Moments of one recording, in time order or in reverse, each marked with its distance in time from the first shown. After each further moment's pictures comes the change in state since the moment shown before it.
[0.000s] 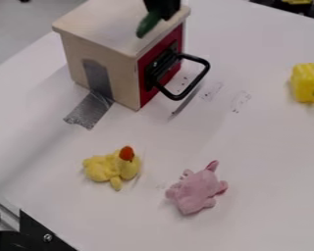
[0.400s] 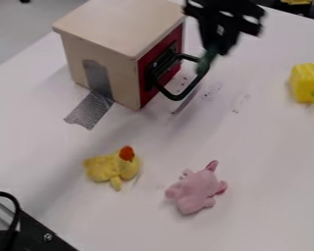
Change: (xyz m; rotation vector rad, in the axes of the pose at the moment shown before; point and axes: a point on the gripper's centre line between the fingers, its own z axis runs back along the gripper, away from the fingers) arm -0.002 -0.081 -0.018 0.000 0.013 0.031
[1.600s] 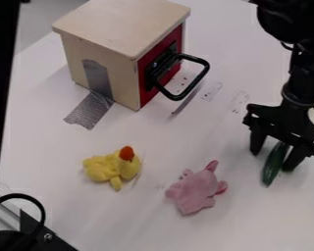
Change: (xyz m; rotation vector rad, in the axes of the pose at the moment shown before) arm -0.051 -0.134 -0.116 0.033 0.209 0.024
